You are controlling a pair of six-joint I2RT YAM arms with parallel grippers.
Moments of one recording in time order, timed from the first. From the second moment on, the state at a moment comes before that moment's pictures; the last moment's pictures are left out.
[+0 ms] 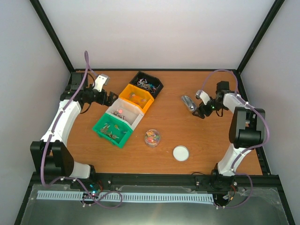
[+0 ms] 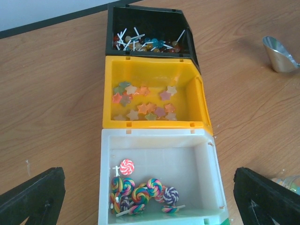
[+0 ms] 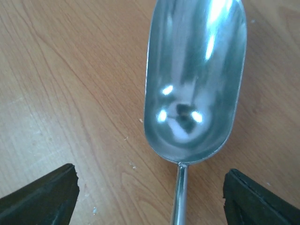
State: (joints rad) left arm -0.02 1.39 1.23 -0.65 0.50 0.26; right arm -0.09 1.84 1.21 -0.67 -0.59 -0.89
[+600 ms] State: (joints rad) left arm -0.07 1.44 1.24 -0.79 0.57 0.43; right arm 0.00 1.55 1.19 -0.94 -0.60 -1.01
